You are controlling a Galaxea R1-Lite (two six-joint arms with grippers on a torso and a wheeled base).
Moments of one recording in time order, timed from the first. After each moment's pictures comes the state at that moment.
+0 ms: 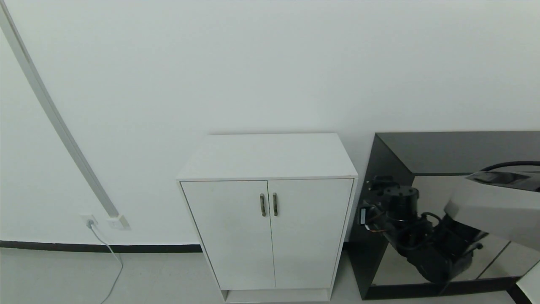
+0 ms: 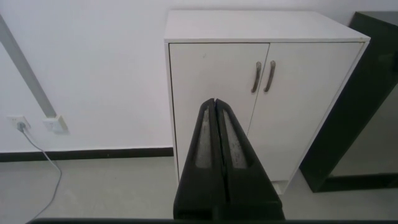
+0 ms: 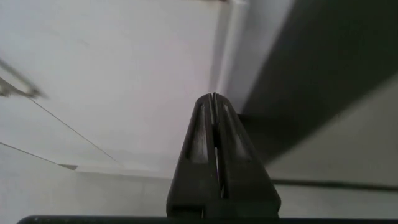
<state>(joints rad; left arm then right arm) 0.00 0.00 0.00 0.01 -0.01 -0.01 0.41 2.22 -0.75 -1.18 -0.37 0.11</state>
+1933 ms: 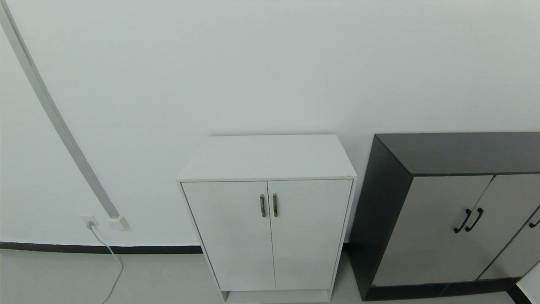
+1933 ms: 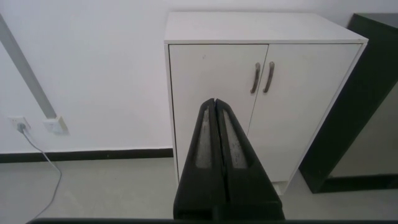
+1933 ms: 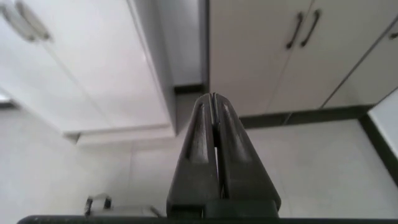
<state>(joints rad) 0.00 0.00 0.00 0.01 -0.01 -0.01 -0.01 0.27 0.00 0.00 -0.08 0.03</state>
